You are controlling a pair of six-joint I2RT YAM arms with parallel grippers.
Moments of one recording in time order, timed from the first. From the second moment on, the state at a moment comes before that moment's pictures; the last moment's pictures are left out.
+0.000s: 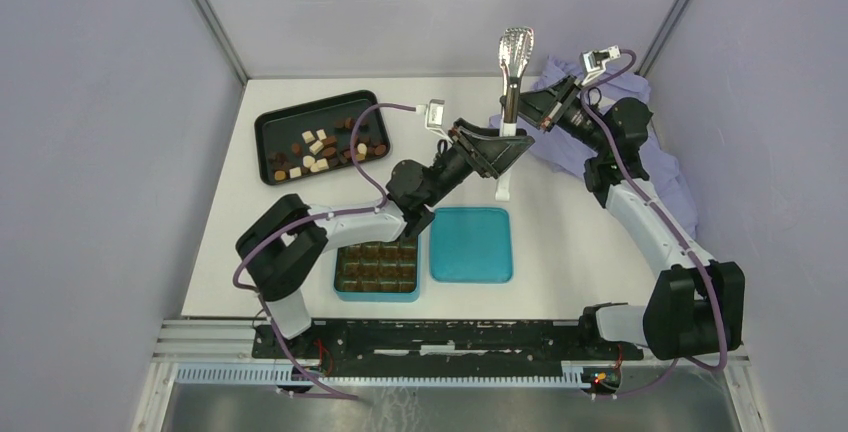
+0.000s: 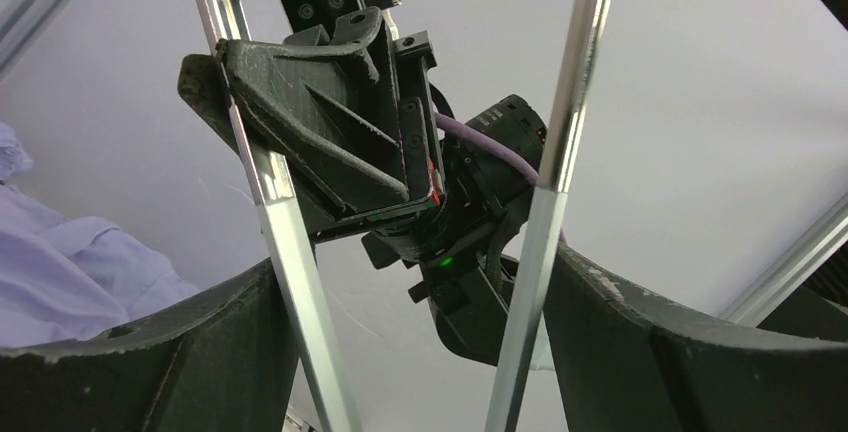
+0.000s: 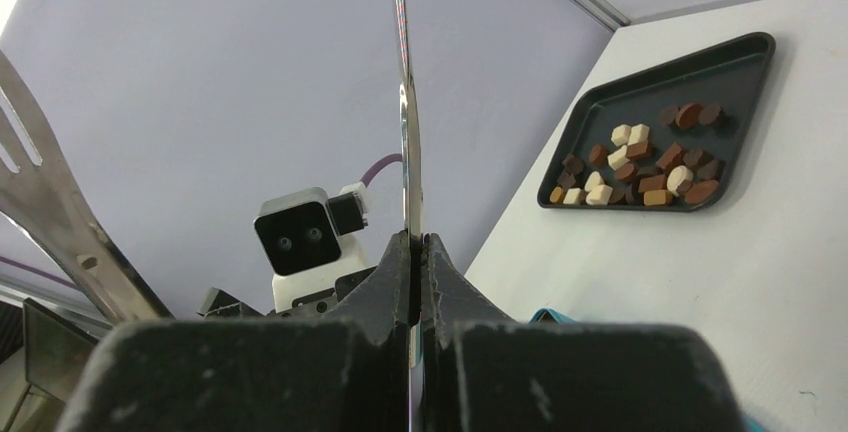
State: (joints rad) left arm -0.93 1.74 1.03 1.29 0.08 -0.96; right arm 0.12 1.30 0.94 0.64 -0.78 1.21
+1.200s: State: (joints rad) left arm -0.93 1.82 1.04 1.45 0.09 -1.03; right arm 0.13 1.29 0.93 0.67 -0.78 1.19
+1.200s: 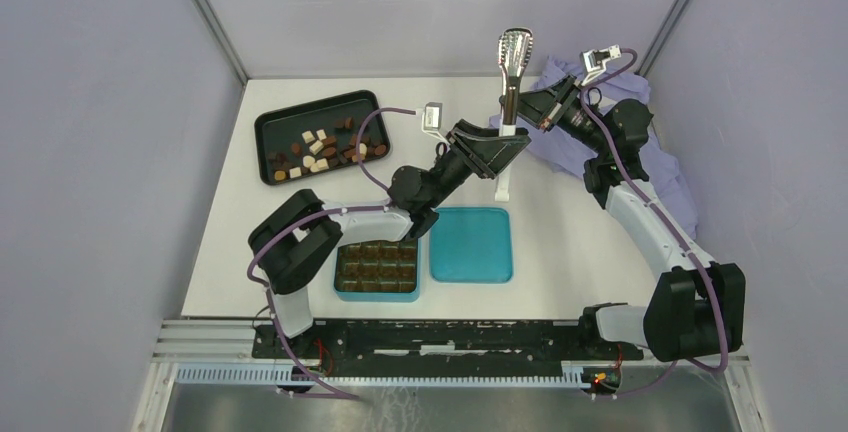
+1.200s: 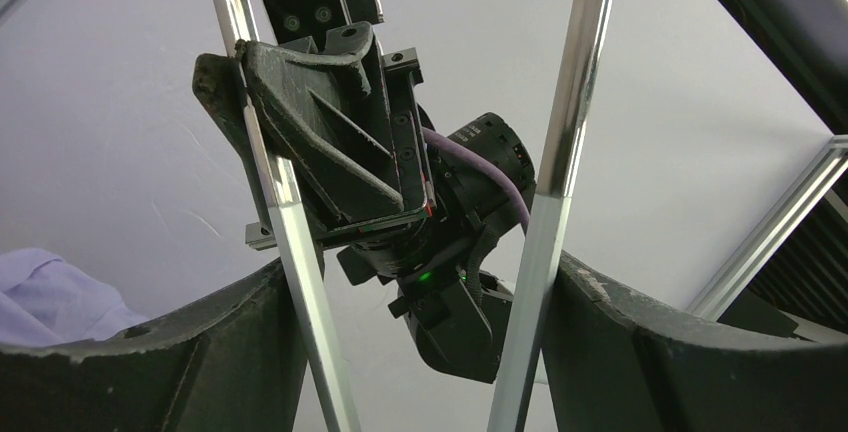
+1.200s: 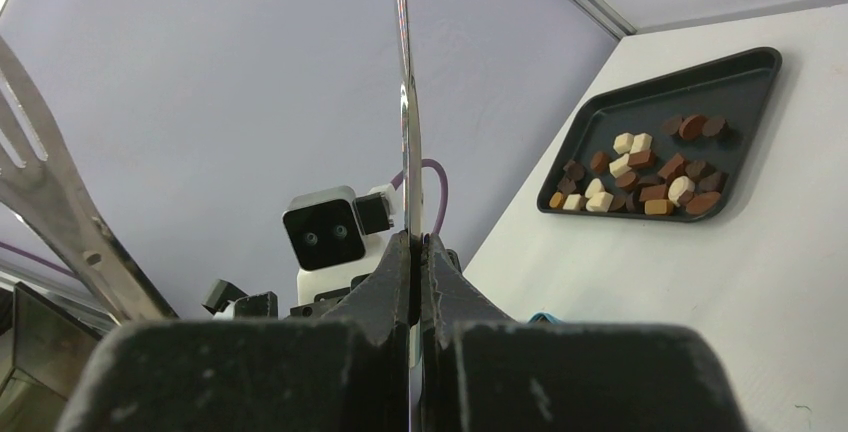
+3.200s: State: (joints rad) left arm -0.94 1.80 1.01 1.51 -0.02 -1.03; right arm 0.13 1.29 0.93 0.70 -0.74 1.23
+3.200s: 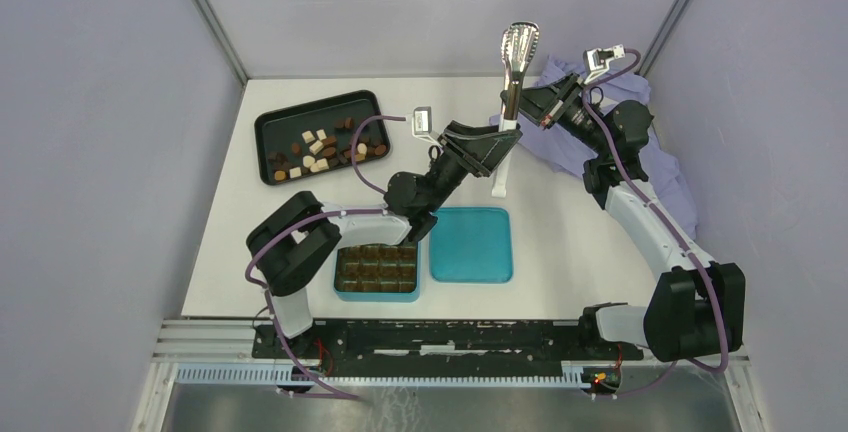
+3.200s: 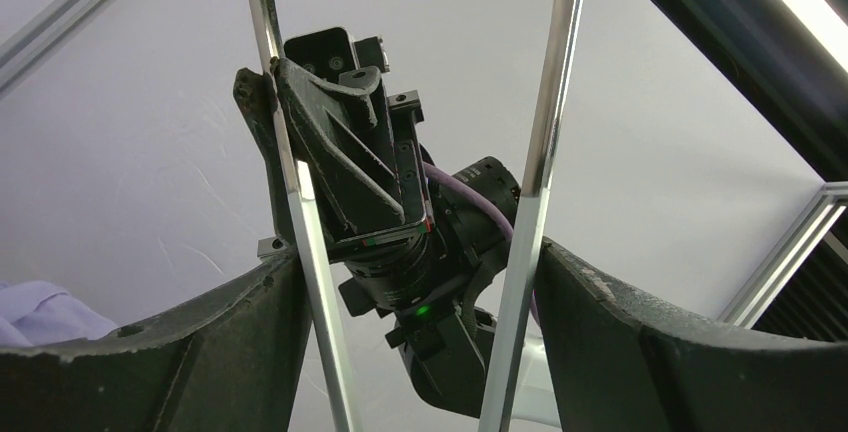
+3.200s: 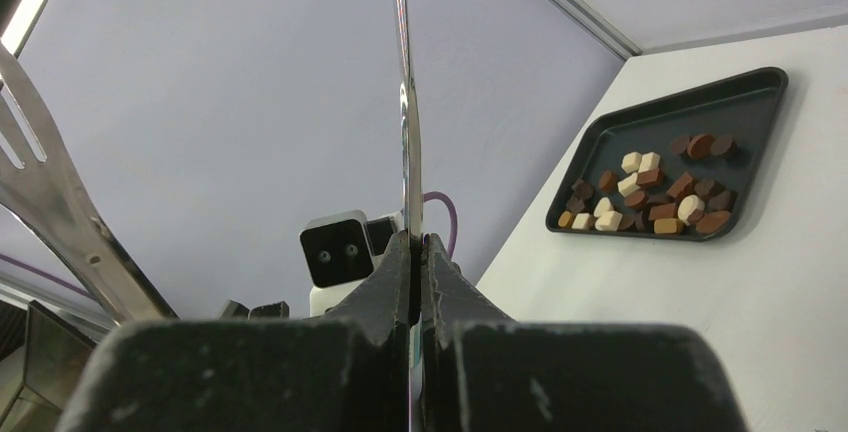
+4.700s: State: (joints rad) left arm -0.87 1.71 0.90 1.50 0.00 -1.00; right arm 0.04 1.28 0.90 0.87 -0.79 1.21
